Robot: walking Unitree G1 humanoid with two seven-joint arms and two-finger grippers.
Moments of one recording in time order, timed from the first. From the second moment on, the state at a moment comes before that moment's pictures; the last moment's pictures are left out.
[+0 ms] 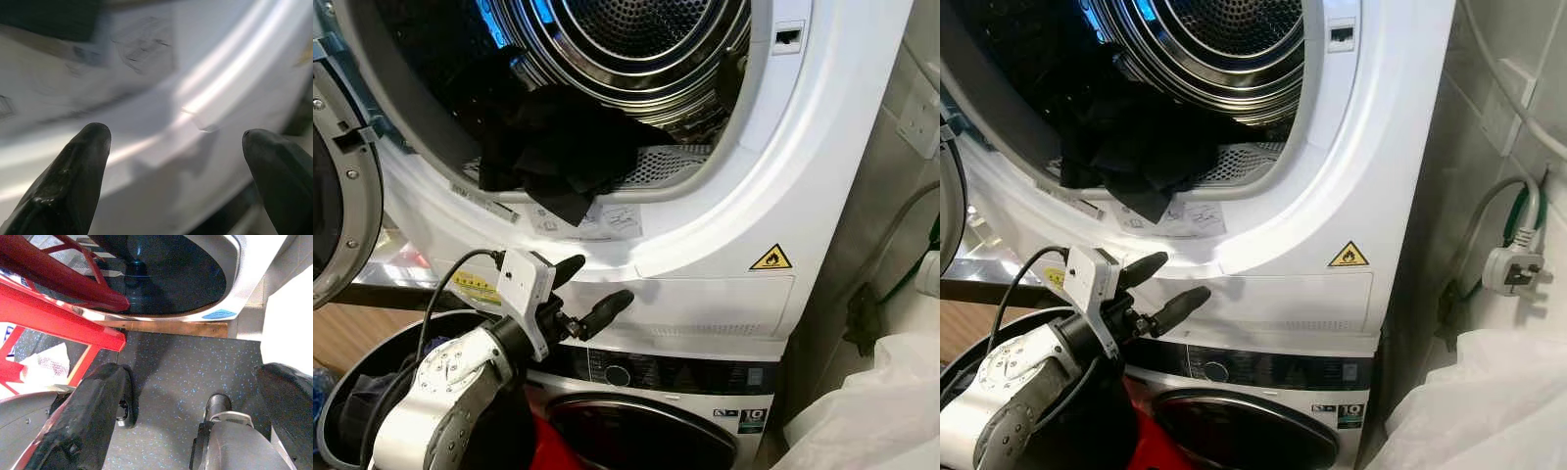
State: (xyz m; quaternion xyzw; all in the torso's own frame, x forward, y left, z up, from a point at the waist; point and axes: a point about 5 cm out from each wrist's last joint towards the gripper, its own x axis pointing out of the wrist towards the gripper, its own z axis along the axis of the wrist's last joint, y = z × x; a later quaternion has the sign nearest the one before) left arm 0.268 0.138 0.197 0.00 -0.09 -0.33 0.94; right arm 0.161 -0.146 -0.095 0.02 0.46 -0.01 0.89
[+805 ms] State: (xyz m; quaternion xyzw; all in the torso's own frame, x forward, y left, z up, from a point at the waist) left arm 0.289 0.138 0.258 0.06 -0.24 -0.27 0.93; right arm 0.161 -0.145 -0.095 0.02 0.46 -0.01 0.89
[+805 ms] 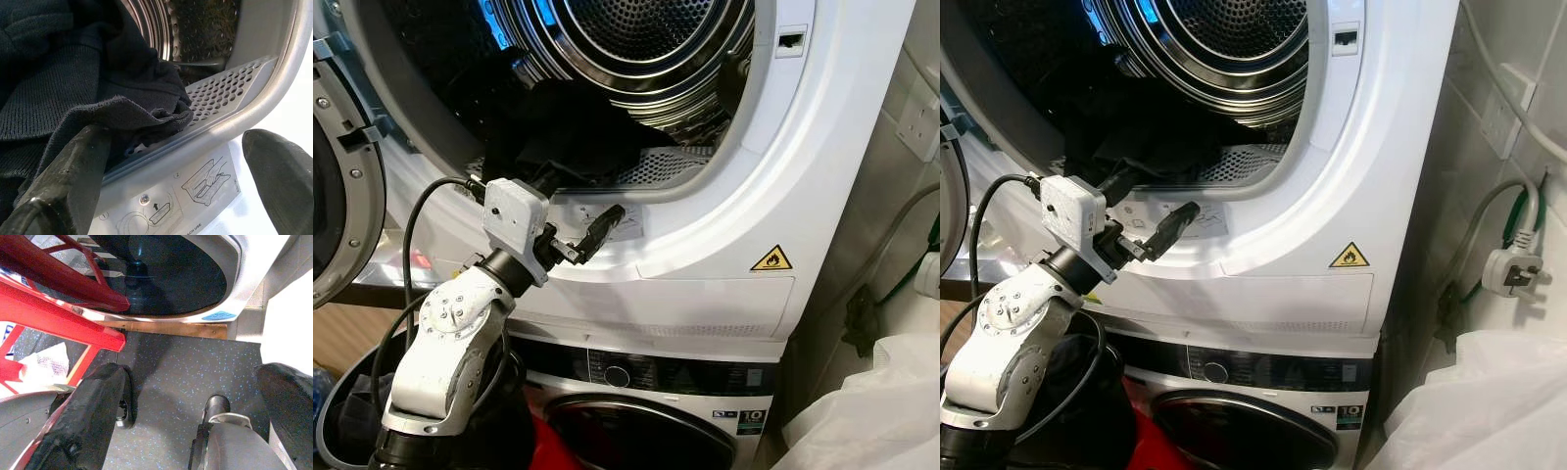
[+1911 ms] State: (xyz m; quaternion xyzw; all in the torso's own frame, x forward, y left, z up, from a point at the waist) left arm 0.375 0.158 0.311 -0.09 -0.22 -0.13 0.96; right arm 0.160 -0.145 -0.096 0.02 0.47 -0.01 0.88
